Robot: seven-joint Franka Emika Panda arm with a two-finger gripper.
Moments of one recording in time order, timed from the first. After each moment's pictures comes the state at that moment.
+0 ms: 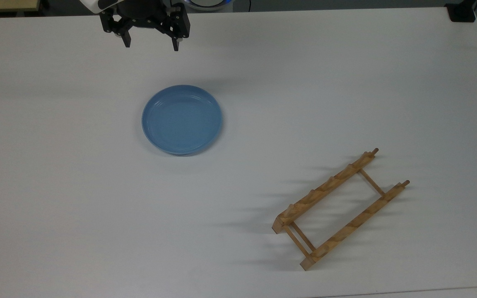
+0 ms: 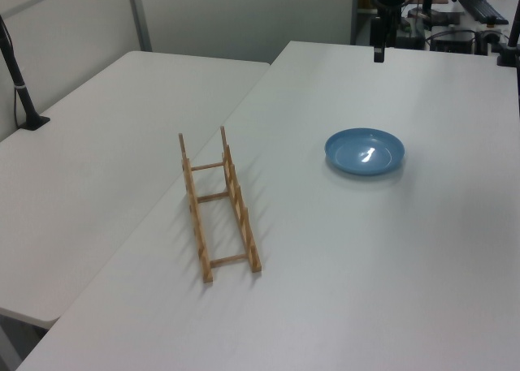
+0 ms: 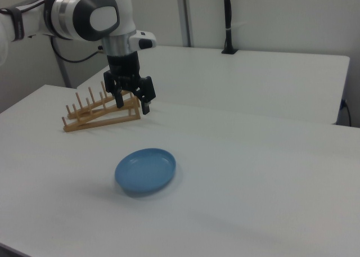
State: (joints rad) arm 0.09 0.09 -0.19 -1.62 -0.01 1.67 -0.05
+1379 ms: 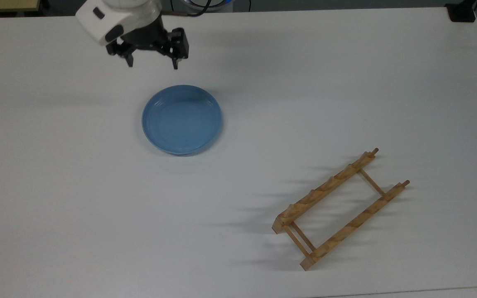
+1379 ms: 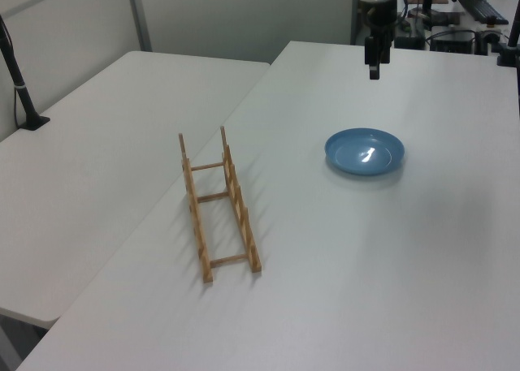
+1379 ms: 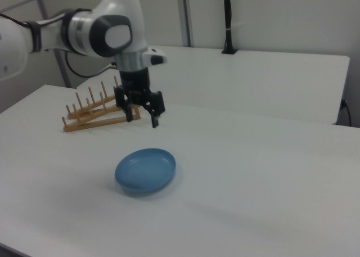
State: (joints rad) arm 0.09 0.18 -0.20 -1.63 -0.01 1.72 -0.11
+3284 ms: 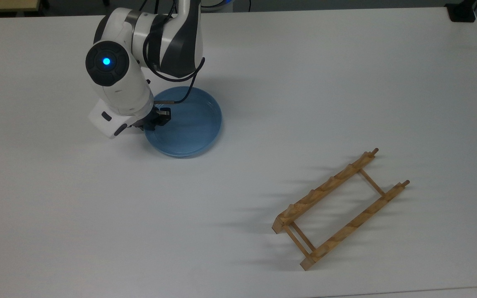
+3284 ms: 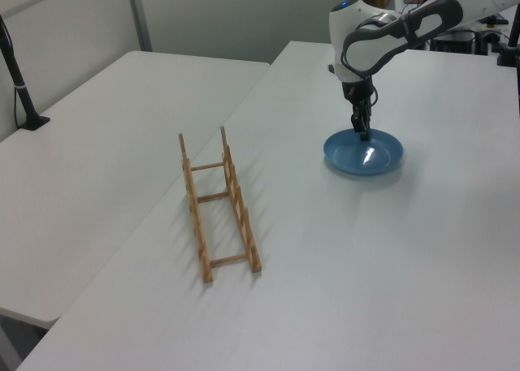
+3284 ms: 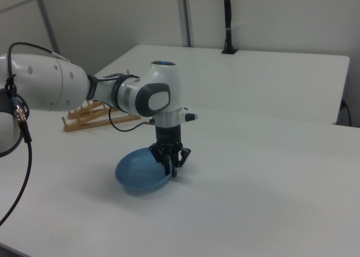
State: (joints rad) arm 0.06 0.51 -0.24 -1.64 0.04 1.96 -0.29
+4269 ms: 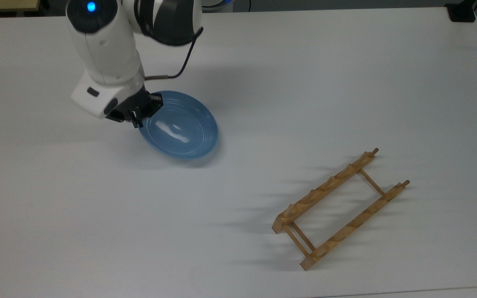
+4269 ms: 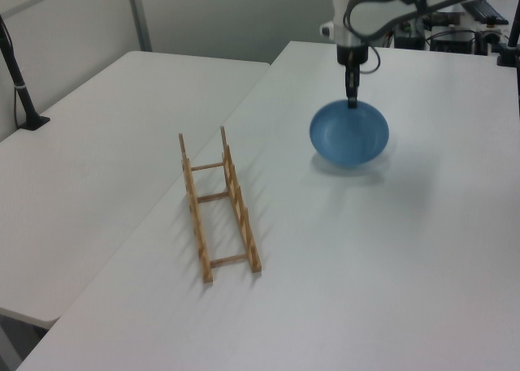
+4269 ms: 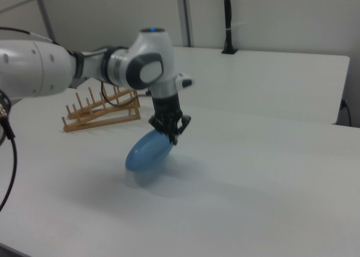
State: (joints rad) arm 0.07 0.41 -0.24 -1.56 0.03 1.96 -0.42
